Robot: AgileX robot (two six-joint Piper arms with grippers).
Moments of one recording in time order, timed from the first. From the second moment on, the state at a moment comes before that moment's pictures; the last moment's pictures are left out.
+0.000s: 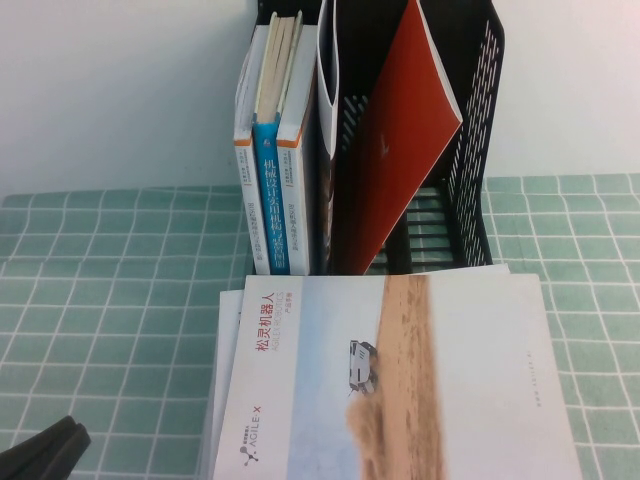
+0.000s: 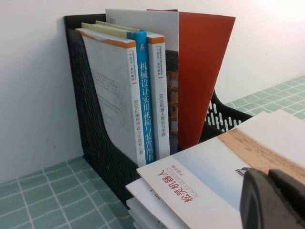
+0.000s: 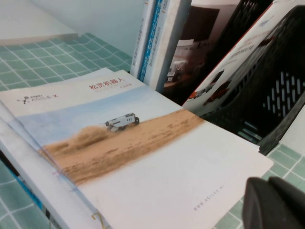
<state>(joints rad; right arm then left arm) 0.80 0.13 -0.21 -0.35 0.38 0.11 -0.65 0.13 -0.14 0.38 0.14 -0.38</state>
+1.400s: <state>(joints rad) 0.80 0.13 -0.20 -0.35 0.37 0.12 -0.10 -0.01 0.02 0.06 0.37 -0.16</state>
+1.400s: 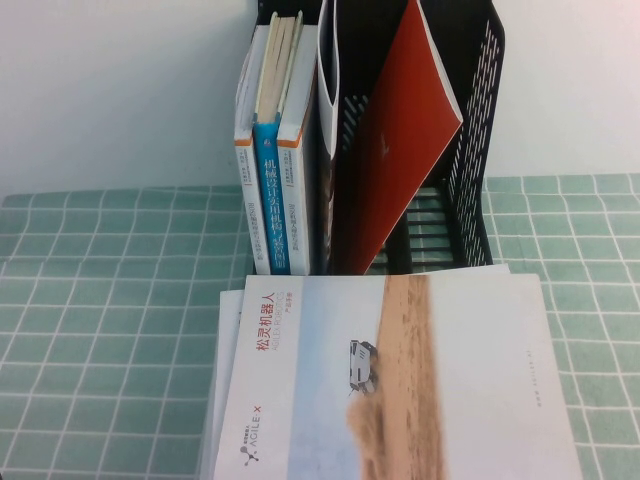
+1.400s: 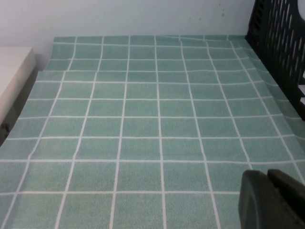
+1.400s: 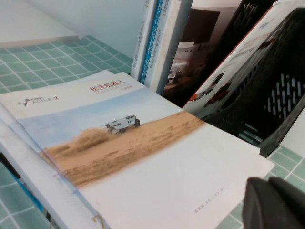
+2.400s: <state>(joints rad) 0.56 0.07 -0.20 -0.40 0.37 0.13 -0.10 -0.01 0.02 0.06 0.38 -0.15</state>
